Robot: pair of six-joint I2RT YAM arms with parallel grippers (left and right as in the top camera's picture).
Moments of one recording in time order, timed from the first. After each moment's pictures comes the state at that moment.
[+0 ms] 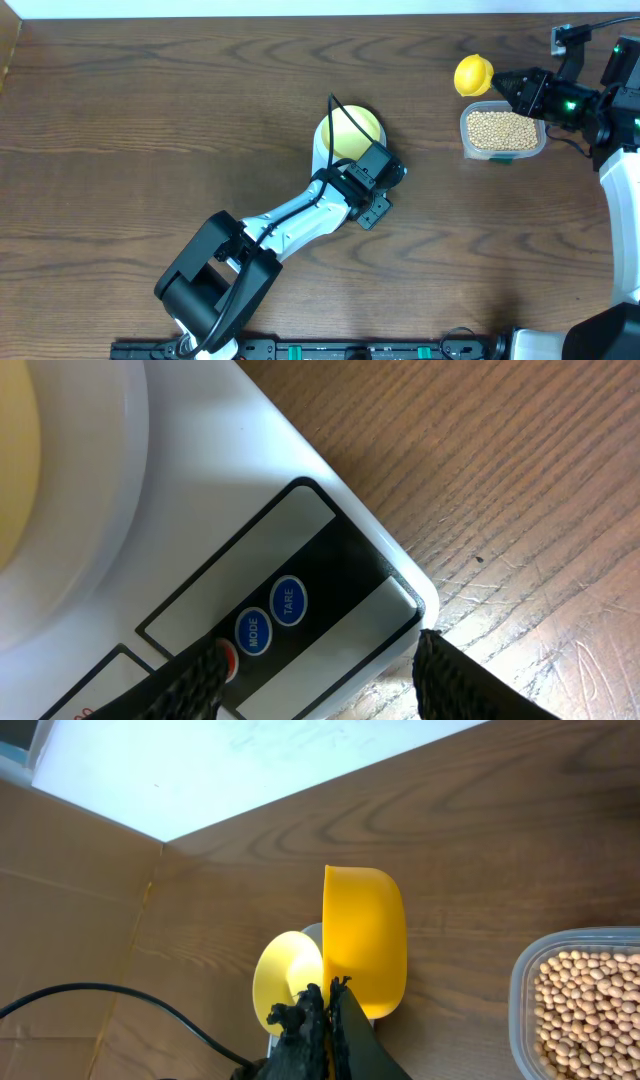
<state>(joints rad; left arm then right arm) -0.77 1.86 1.12 -0.44 -0.01 0.04 -0.21 1.51 1.34 -0.56 -0.82 0.23</state>
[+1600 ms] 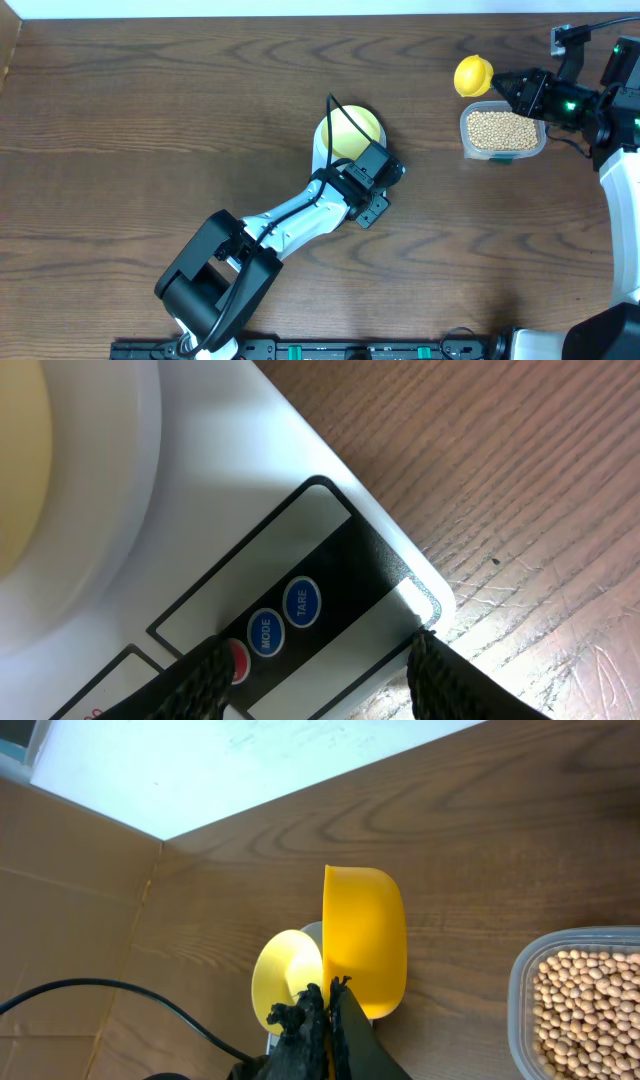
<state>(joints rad) -0.76 1.86 1.11 -0.43 -0.01 0.04 -0.21 1.51 1.34 -0.56 -0.82 0.23</state>
